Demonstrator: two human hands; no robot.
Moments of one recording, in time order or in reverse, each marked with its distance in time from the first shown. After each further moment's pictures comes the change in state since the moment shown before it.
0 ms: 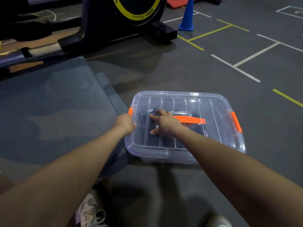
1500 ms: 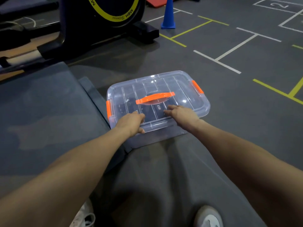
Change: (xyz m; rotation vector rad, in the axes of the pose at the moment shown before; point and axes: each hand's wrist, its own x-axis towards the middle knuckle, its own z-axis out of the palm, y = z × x) left_hand -0.028 0.068 0.017 0.323 -0.060 0.487; right_hand -0.057 0.096 -0.019 -0.257 0.150 0.035
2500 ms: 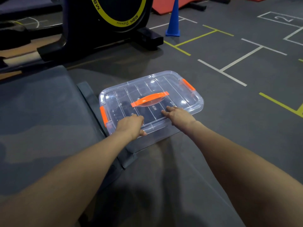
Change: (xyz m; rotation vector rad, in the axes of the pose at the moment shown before) left_hand 0.050 -0.011 -0.011 0.036 0.053 -0.094; right_hand 0.085 0.022 0.007 -0.051 -0.017 -0.036
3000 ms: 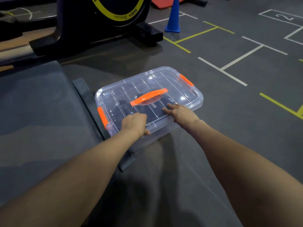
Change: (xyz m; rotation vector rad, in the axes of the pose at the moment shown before) left_hand 0.022 0.013 -0.002 -0.019 -0.008 -0.052; right_hand 0.013 0.016 -0.003 -0.032 0.002 -0.012
